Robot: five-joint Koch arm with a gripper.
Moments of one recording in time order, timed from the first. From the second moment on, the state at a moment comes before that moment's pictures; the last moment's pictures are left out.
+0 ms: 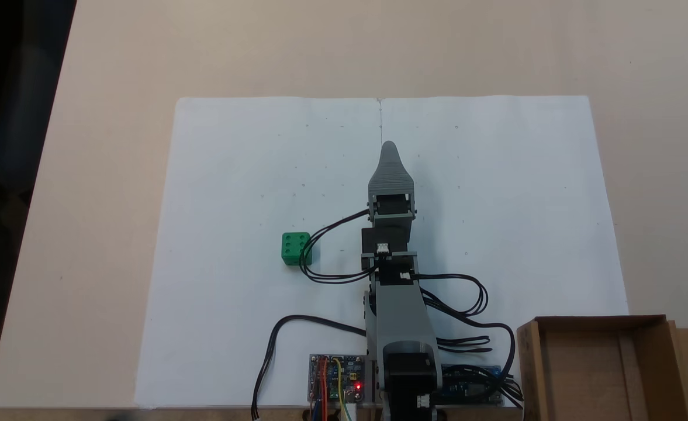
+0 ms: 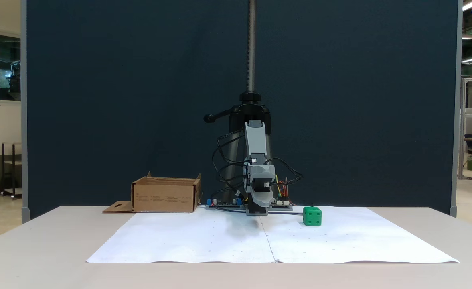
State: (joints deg) arm -2.4 129.1 175.6 -59.5 0.4
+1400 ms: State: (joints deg) arm -11.4 129.1 156.2 -18.6 0.0
